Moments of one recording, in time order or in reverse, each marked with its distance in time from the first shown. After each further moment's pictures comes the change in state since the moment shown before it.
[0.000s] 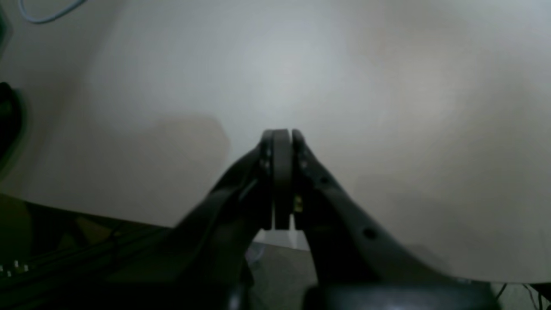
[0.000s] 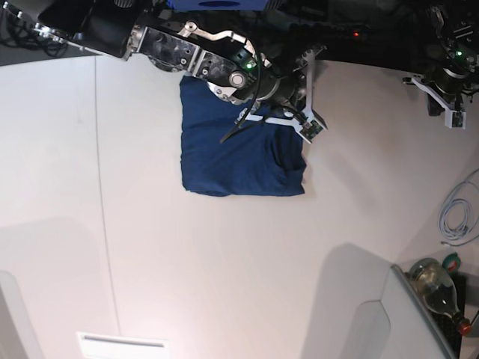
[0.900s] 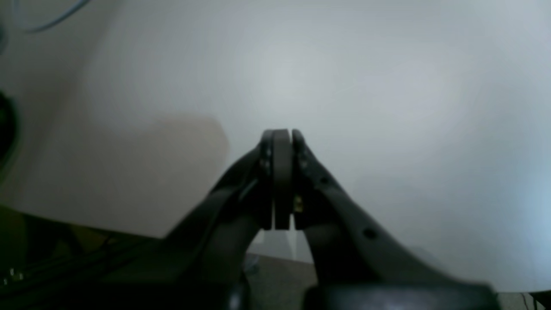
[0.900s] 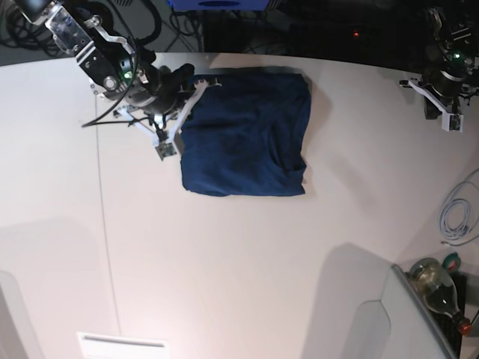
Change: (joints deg) left arm -0.7 0.5 0.5 0.2 0.0 0.0 -0.1; right arm -18.4 14.3 30.0 10.8 -0.2 0.0 0.3
